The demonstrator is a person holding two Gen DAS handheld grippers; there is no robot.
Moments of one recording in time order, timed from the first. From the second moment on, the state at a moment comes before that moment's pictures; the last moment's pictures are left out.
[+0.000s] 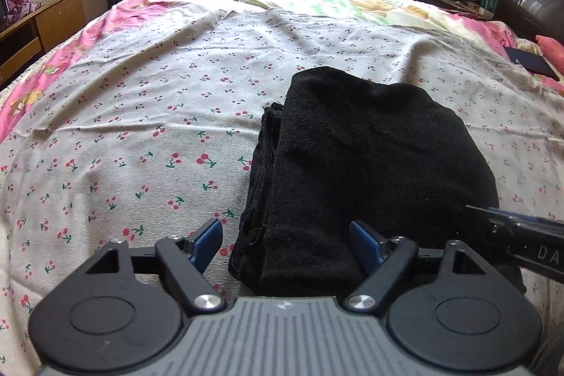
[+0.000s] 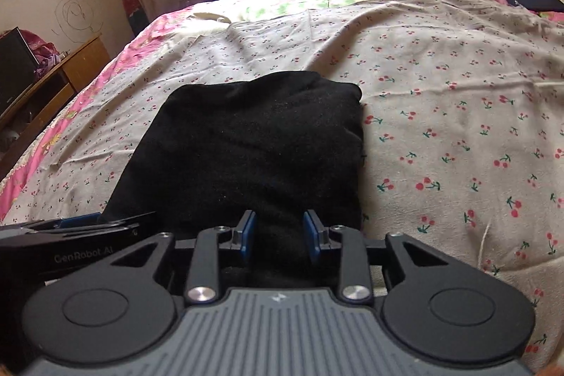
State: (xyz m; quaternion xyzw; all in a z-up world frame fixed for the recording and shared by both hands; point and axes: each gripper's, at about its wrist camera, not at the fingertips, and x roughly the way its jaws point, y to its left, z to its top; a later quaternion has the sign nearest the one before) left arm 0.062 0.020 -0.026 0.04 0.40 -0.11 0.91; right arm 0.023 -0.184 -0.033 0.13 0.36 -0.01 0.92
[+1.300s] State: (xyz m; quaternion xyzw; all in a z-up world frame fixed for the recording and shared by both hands) left arm 0.038 0.019 -0.004 0.06 0.33 -0.11 0.94; right arm -0.006 -0.184 -0.026 0.15 0.32 -0.01 0.94
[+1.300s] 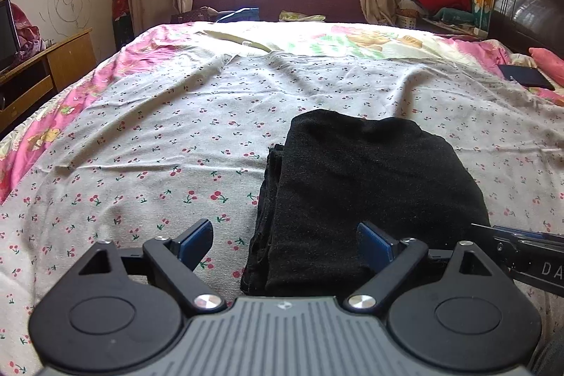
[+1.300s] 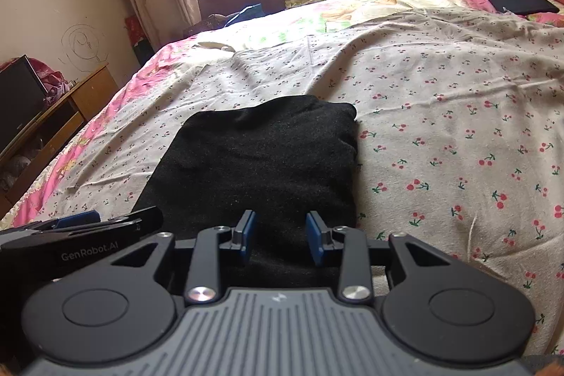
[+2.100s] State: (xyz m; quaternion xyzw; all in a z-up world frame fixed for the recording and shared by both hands) left arm 0.034 0.023 0.002 0.03 0.35 -0.10 0.93; right arm -0.014 -0.180 -0.026 0.16 0.31 -0.01 0.94
